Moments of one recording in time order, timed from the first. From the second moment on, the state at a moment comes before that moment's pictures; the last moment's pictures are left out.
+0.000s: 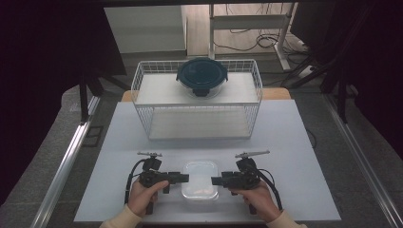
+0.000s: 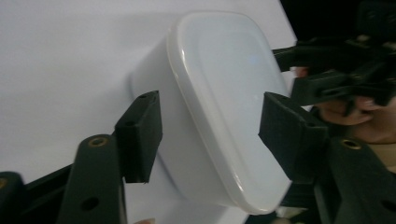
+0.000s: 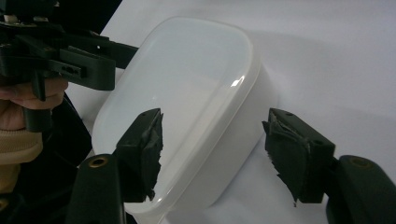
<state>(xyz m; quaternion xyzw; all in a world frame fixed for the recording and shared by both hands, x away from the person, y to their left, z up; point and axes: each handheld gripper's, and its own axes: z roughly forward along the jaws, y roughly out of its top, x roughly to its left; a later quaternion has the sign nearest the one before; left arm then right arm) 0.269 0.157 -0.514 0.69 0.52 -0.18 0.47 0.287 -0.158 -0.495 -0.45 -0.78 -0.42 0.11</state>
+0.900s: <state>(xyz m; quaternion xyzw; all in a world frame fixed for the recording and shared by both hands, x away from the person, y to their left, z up) 0.253 0.161 -0.497 0.68 0.51 -0.16 0.49 0.285 -0.175 -0.487 -0.47 -0.74 -0.46 0.14</state>
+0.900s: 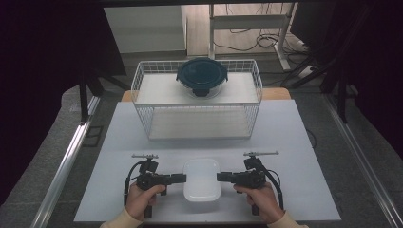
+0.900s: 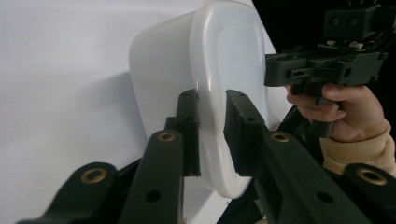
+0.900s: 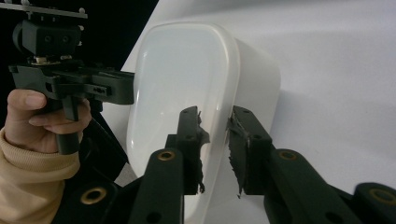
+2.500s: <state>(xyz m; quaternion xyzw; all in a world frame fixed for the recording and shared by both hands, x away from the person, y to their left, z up) 0.263 0.158 -0.428 0.72 0.46 -0.07 0.53 0.291 -0.177 -0.429 -0.41 -0.75 -0.51 0.06</state>
